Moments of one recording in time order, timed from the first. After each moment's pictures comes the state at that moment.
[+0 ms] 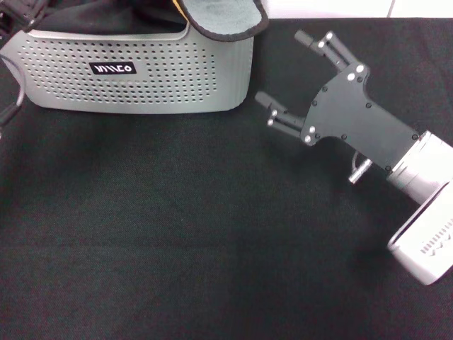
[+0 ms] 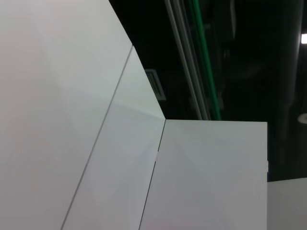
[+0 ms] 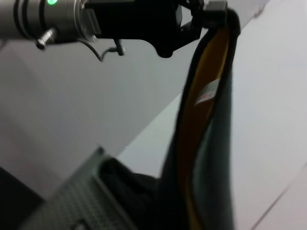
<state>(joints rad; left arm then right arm) -0.47 -2.08 0.64 0.57 1.20 1.96 -1.43 0.40 2.03 -2.16 -0.64 0.00 -1.12 -0.34</state>
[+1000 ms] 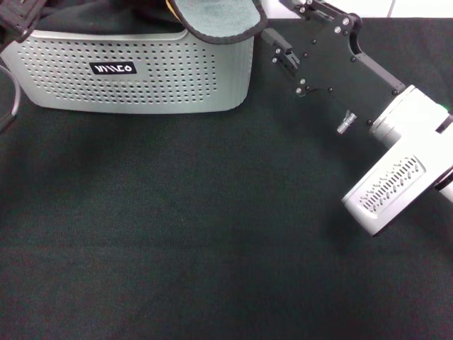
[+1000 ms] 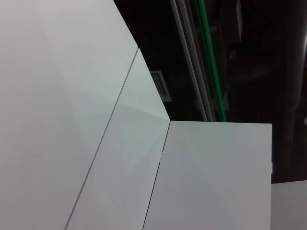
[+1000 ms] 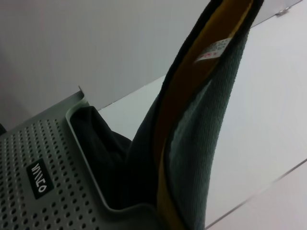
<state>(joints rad) -0.45 -2.08 0.64 0.57 1.20 1.97 -1.43 0.52 2.03 -2.23 -0.65 0.25 -0.99 -0.72</state>
